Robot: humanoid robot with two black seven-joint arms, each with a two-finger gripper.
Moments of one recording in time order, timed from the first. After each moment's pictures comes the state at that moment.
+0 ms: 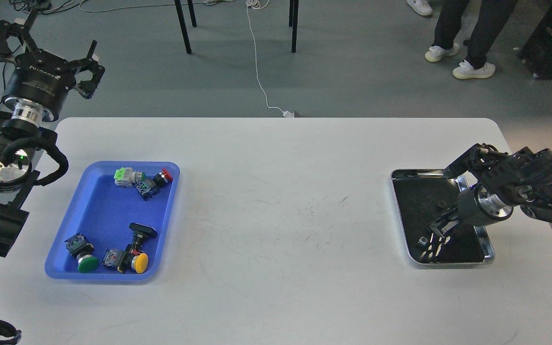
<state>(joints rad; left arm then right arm) -0.62 0.44 -1.19 -0.87 -0.16 -0.41 -0.14 1.37 -0.49 -0.92 0.93 -1.27 0.25 0.43</state>
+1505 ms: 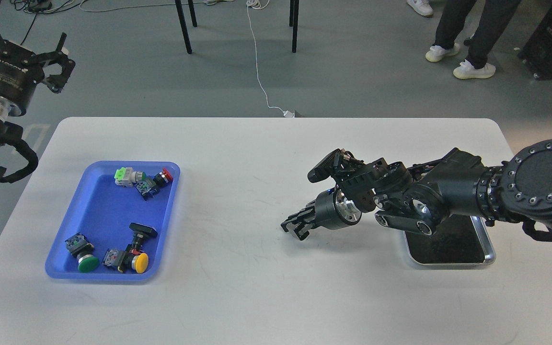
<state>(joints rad) -0.62 0.54 -1.19 -0.86 -0.16 -0.42 -0.14 1.33 0.00 -0.79 0.82 -1.02 0.09 0.43</state>
